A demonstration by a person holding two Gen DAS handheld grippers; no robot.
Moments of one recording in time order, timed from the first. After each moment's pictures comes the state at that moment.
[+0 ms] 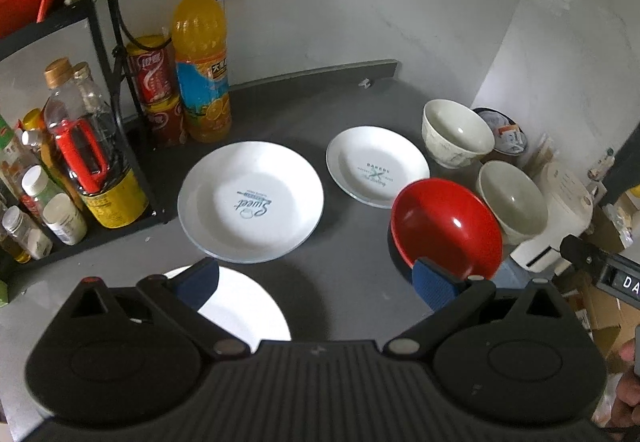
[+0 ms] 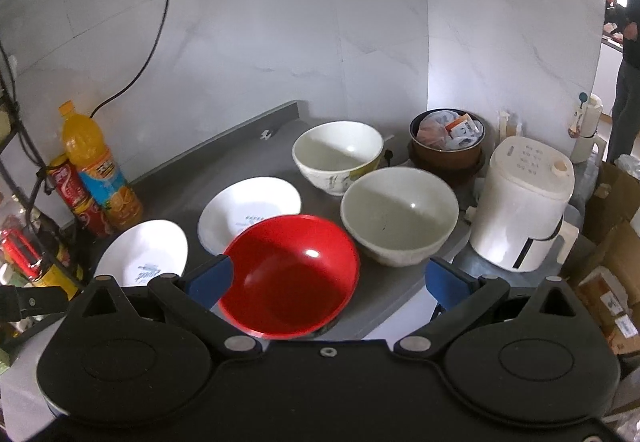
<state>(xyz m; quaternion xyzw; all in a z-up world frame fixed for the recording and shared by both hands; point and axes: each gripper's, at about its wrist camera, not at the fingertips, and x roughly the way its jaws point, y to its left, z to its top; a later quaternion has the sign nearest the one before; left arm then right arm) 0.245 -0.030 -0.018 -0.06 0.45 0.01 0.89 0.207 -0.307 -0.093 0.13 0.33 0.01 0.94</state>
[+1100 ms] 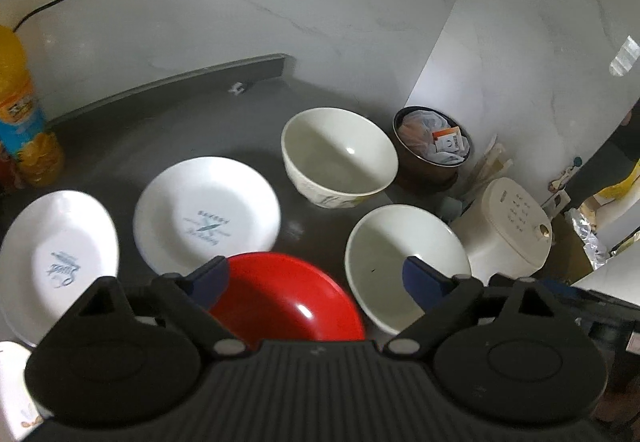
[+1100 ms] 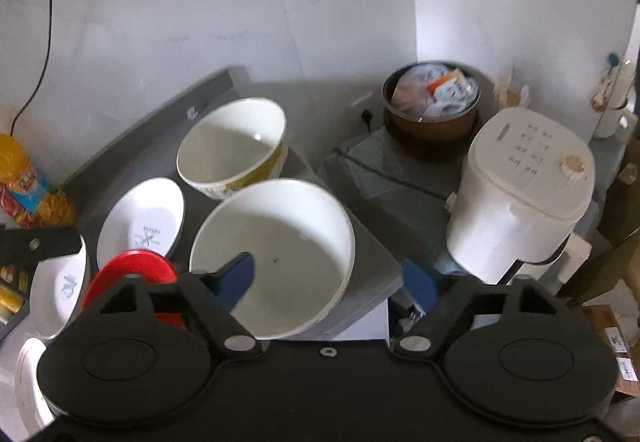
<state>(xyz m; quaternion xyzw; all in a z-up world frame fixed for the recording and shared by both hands) 0.398 -0.208 -0.064 -0.07 0.46 -0.06 0.88 0.345 -0.456 -0.172 0.15 0.41 0.06 0.90</state>
